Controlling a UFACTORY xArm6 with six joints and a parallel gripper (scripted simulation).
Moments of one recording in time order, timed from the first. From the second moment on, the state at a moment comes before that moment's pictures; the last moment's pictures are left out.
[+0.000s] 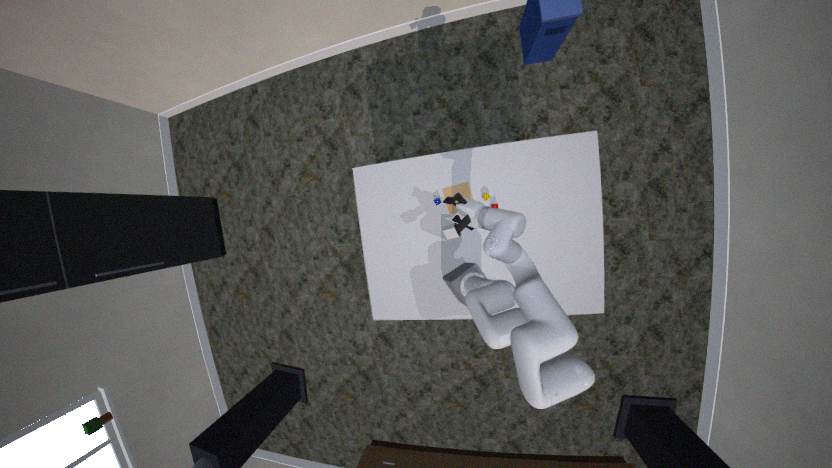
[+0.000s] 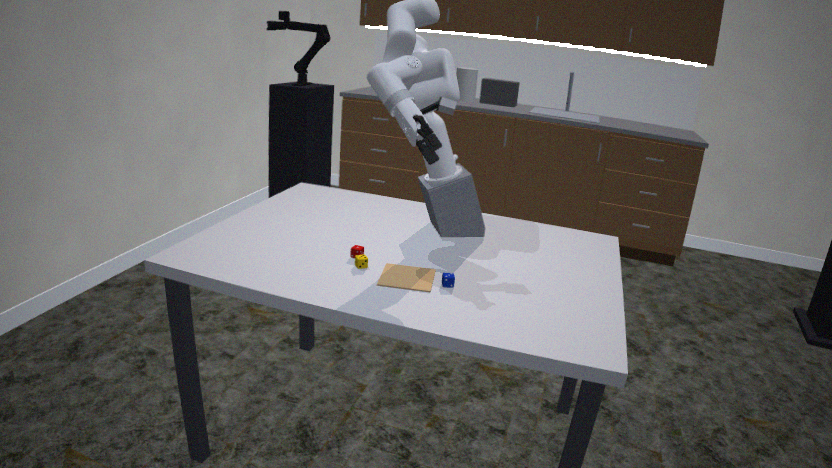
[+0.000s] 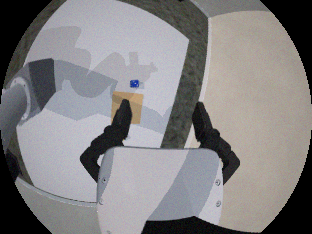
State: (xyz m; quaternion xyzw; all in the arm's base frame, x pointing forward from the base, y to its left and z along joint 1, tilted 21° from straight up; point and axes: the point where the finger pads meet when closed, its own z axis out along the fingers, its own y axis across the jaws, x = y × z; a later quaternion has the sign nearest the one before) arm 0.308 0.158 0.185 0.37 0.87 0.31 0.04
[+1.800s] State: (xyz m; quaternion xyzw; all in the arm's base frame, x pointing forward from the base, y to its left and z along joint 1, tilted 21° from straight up) arm 0.336 0.009 0.128 0.01 0.99 0.03 0.15
